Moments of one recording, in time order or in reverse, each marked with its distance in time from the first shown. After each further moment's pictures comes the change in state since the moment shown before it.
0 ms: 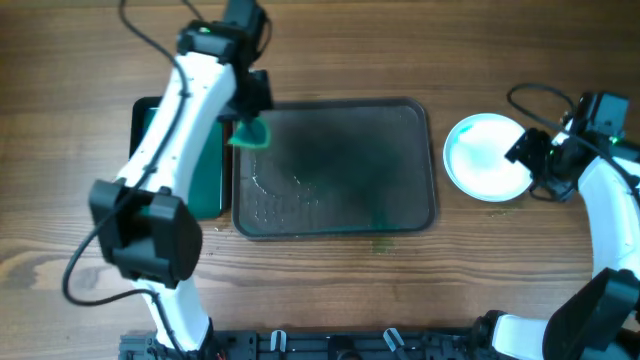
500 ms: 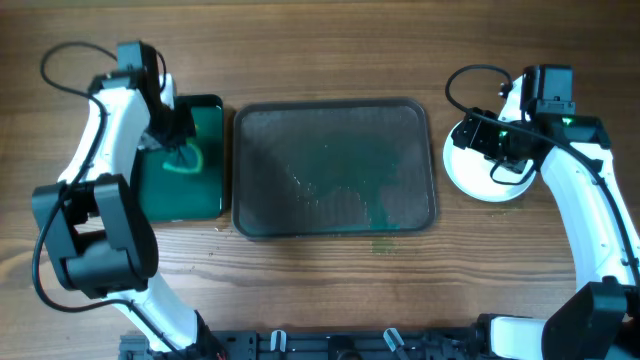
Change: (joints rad) left arm 0.374 -0.053 -0.445 0.406 0.095 0.325; right arm 0.257 0.000 0.069 -0.021 -0.083 -0.031
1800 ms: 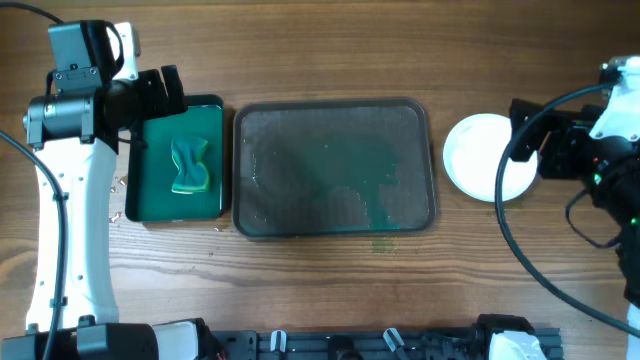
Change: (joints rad) left arm -0.007 -0.427 0.094 -0.041 0.014 0.026; right arm 0.000 -0.461 0.431 -0.241 0.027 -0.225
